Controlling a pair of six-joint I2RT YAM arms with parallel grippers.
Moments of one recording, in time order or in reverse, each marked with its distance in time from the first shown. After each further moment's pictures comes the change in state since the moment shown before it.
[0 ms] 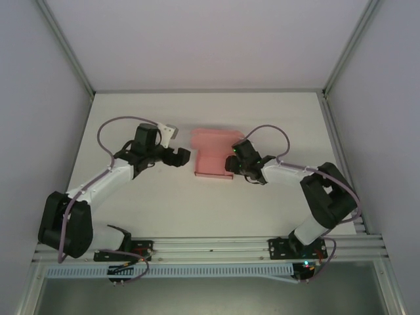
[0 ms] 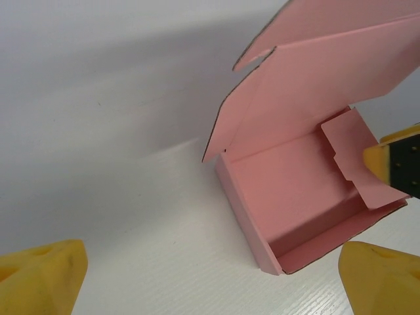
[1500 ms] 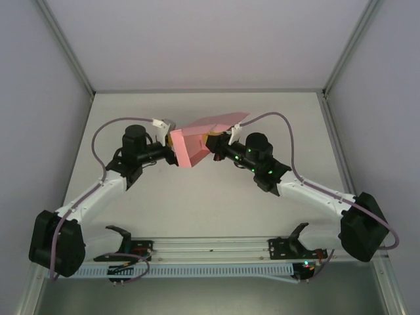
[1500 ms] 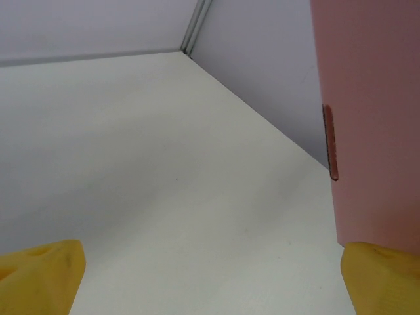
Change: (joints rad) left arm 0.001 -0.138 -0.095 0.375 0.388 -0.172; right arm 0.150 -0.345 0.003 0.559 -0.275 -0.224
